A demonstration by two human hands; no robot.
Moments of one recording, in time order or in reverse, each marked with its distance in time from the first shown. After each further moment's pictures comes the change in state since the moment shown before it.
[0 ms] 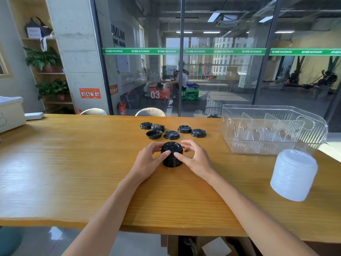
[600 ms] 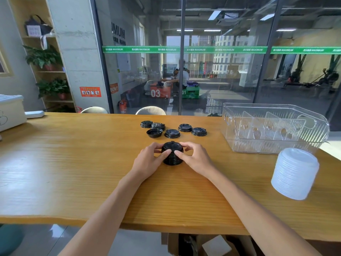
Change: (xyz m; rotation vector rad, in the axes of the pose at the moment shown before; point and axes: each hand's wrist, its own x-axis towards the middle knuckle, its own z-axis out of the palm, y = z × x) left_hand -0.003 0.006 -0.002 0.137 -0.030 -0.062; right_hand 0.009 0.000 -0.001 -0.105 -0.045 0.005
